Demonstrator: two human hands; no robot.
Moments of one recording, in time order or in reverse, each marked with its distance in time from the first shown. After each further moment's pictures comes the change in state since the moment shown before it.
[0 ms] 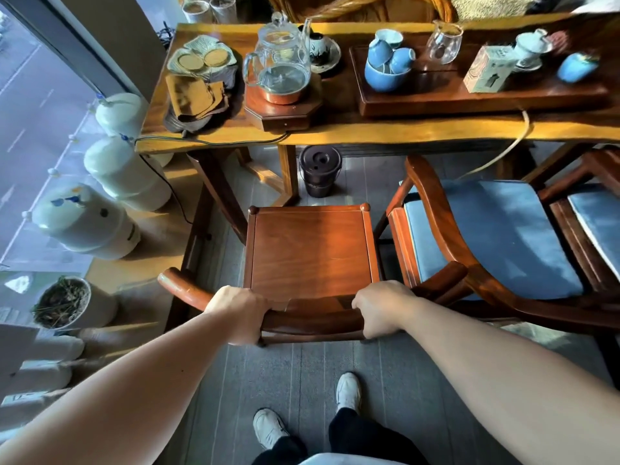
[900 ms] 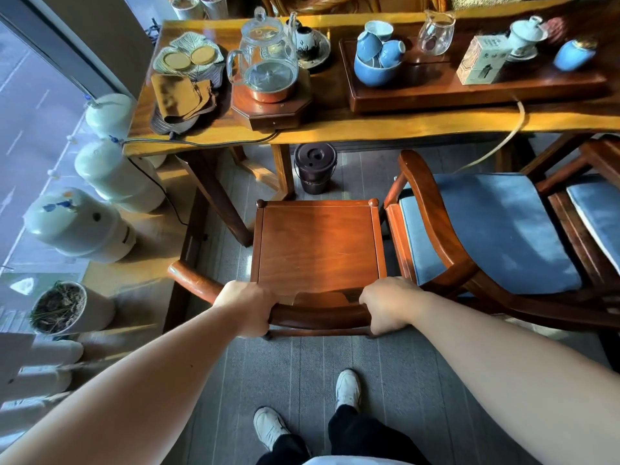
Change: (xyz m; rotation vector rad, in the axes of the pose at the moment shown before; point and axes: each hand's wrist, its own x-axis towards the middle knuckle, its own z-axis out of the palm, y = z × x) left_hand 0.026 0.015 -0.018 -0.065 0.012 -0.011; right_hand 0.005 0.035 0.008 -0.005 -0.017 0.045
